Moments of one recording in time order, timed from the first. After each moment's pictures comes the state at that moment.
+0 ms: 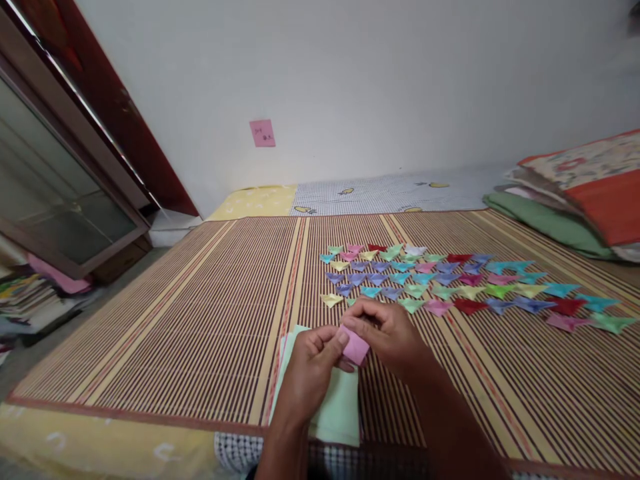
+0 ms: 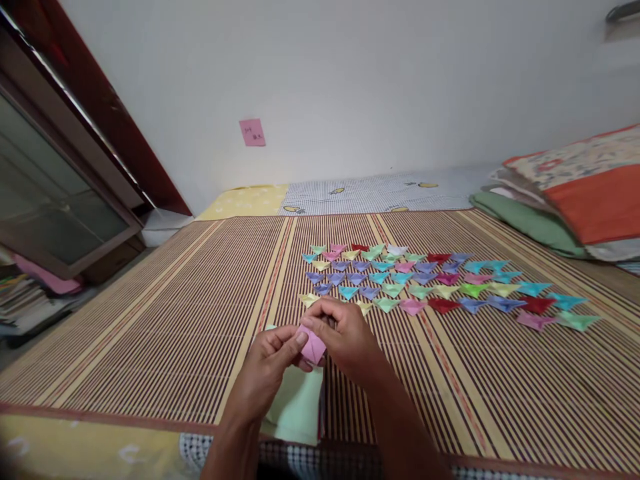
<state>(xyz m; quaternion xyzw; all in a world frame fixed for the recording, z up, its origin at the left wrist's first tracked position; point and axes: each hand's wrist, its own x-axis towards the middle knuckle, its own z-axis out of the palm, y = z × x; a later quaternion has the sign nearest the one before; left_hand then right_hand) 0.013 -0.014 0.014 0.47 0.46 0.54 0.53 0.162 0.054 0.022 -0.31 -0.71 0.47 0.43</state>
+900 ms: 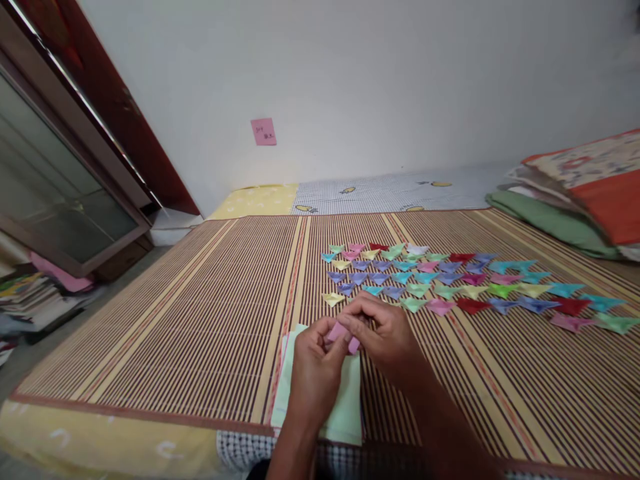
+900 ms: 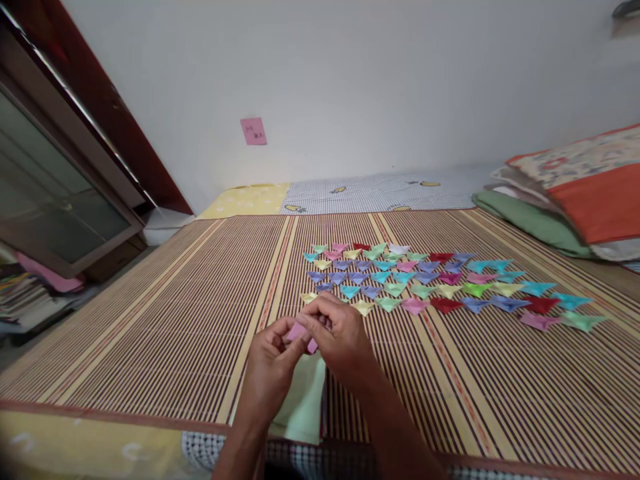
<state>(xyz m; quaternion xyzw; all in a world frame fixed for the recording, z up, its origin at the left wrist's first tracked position) 0.026 -0.014 0.018 0.43 0.51 0.61 0.44 0.151 0.047 0.025 -0.31 -0.73 0.39 0.47</state>
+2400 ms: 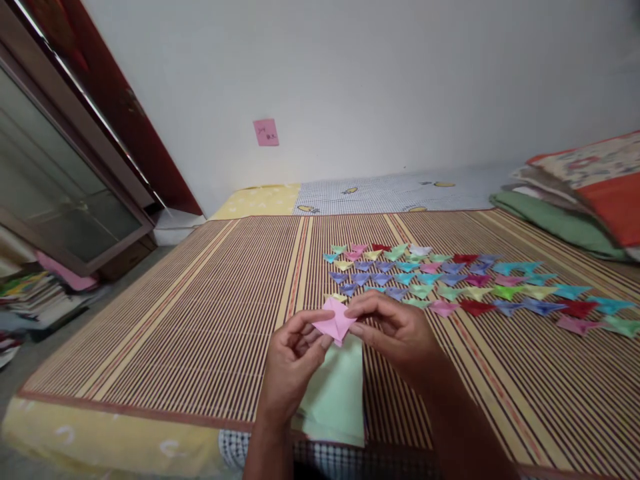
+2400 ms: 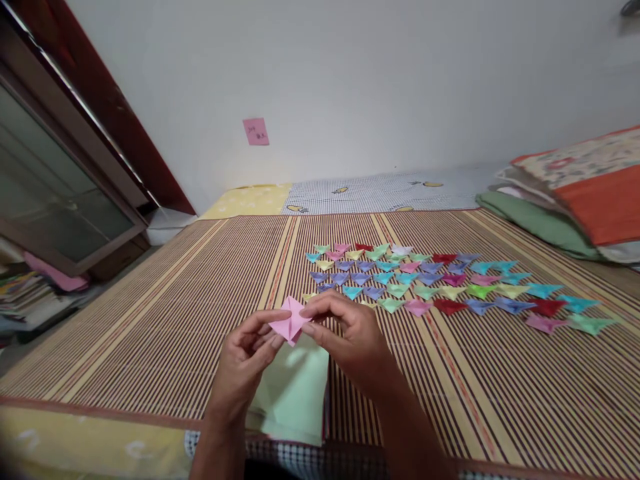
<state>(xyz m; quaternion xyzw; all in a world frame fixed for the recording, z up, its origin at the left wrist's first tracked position) -0.012 -0.024 0.021 0.44 0.42 0.64 0.46 0.165 0.045 0.029 -0.23 -0.69 0.48 0.49</state>
